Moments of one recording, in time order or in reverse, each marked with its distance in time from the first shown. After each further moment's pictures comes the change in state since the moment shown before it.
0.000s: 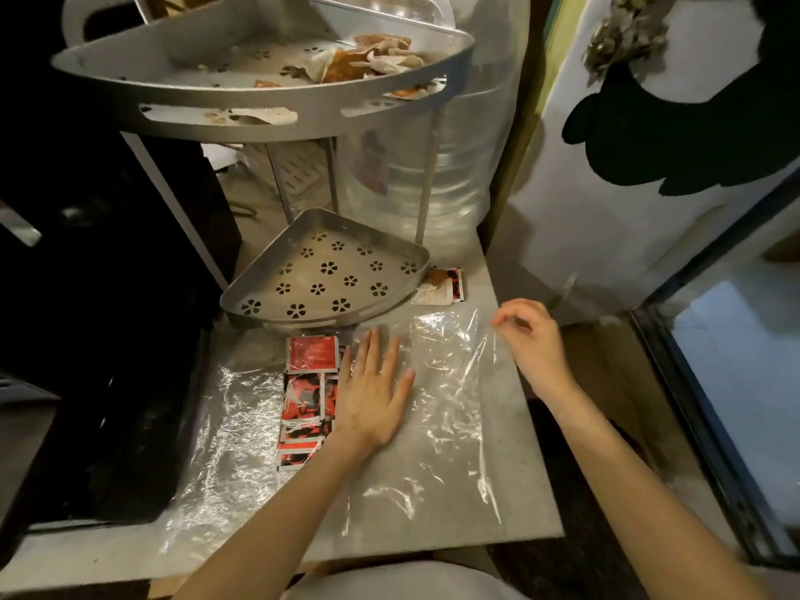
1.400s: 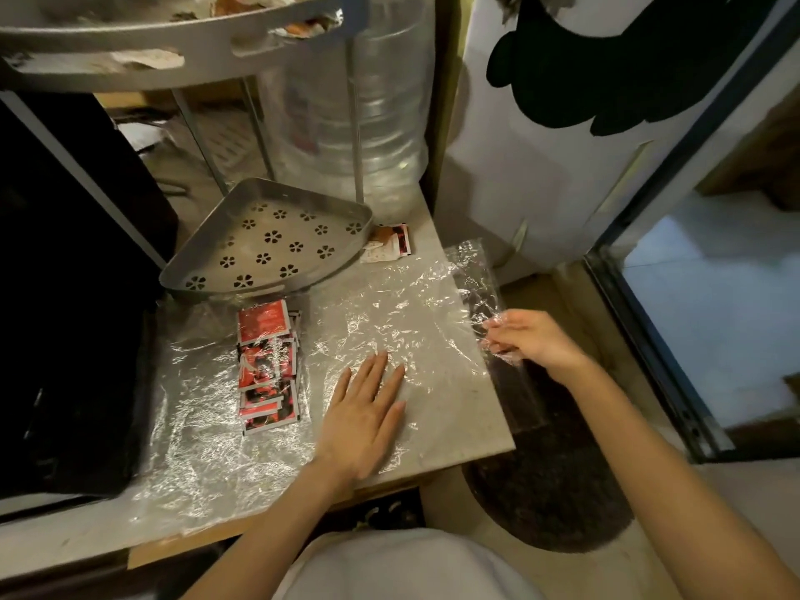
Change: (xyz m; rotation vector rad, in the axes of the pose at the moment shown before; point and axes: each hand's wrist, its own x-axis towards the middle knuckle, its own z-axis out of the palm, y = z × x) left_hand -0.080 0.023 0.029 -0.020 -0.156 0.259; right_hand -0.053 0.032 -0.065 -0.004 -0.232 0.462
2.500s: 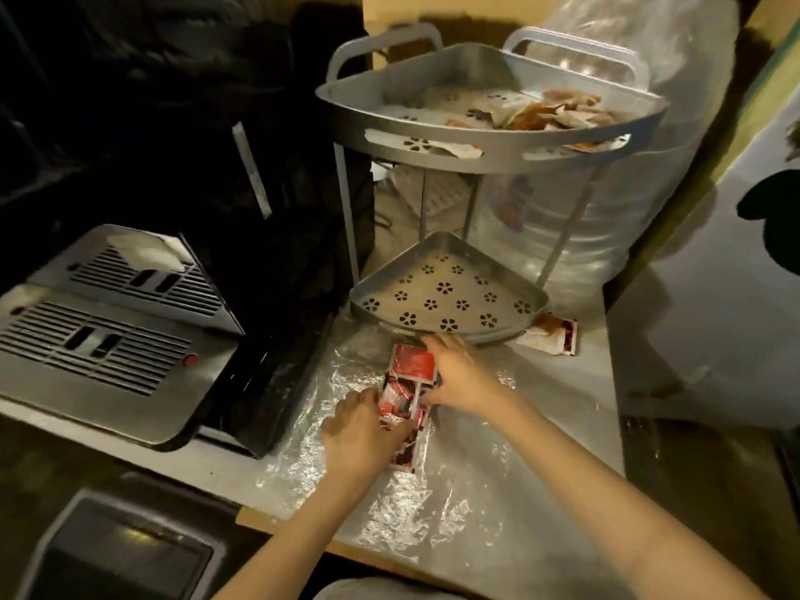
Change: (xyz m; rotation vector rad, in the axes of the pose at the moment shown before) left_hand -0.025 -0.079 -0.060 -0.334 0.278 -0.978; right_hand 0.045 -0.120 0.215 -1.027 -0.405 -0.802
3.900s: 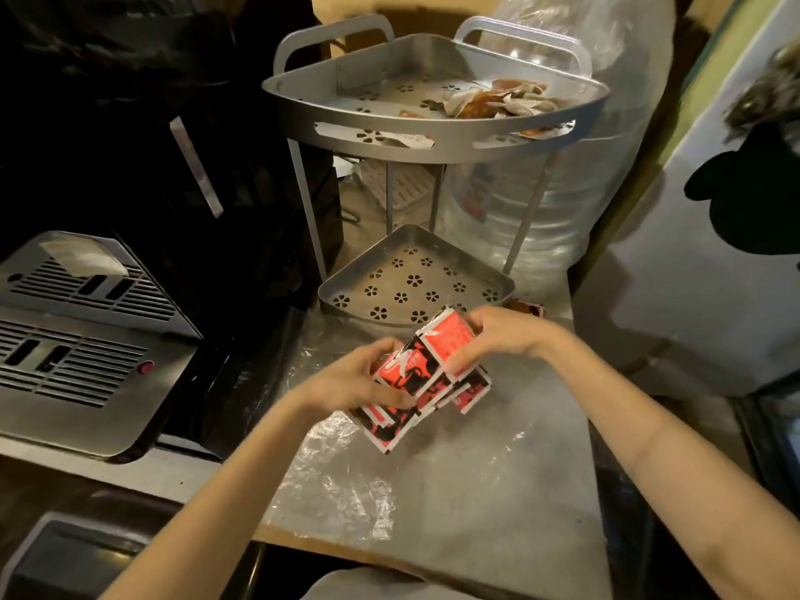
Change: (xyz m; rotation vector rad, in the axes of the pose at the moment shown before) left_hand 0.016 0.055 -0.079 -0.525 -0.706 0.397; right_hand -0.028 0.051 -0.083 0.633 -0.375 0.135
